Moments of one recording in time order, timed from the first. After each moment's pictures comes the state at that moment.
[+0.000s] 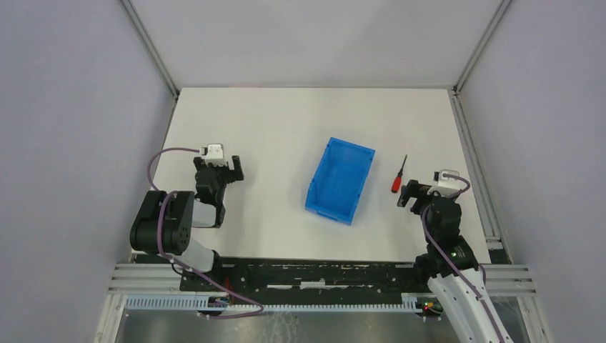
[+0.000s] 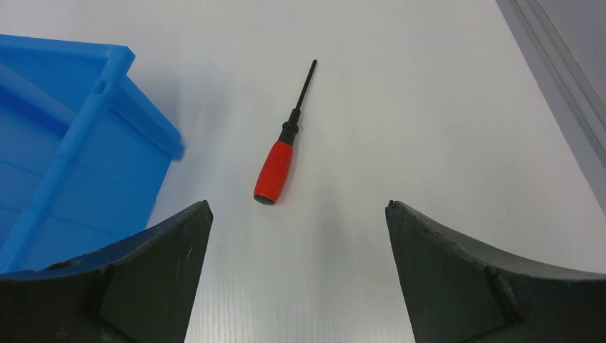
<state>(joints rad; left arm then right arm) -0.03 1.54 0.25 1.11 -0.07 0.00 0.24 0.28 0.27 -0.30 0.32 0.24</state>
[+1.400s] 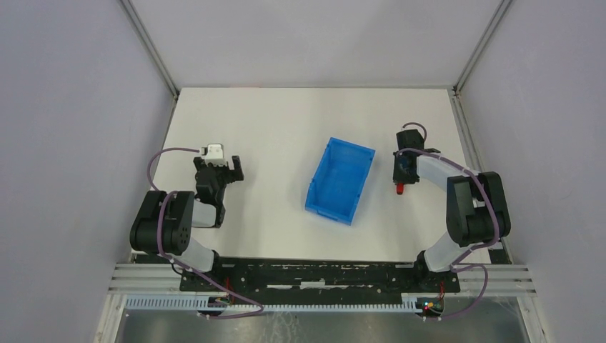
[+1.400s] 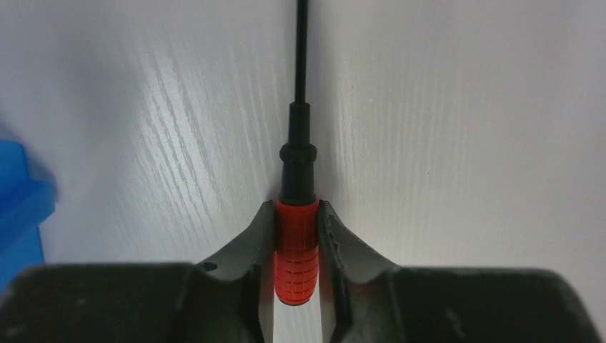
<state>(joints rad) -0.03 1.54 0.25 1.11 -0.07 0.00 0.13 1.63 0.89 -0.40 0.20 0.23</state>
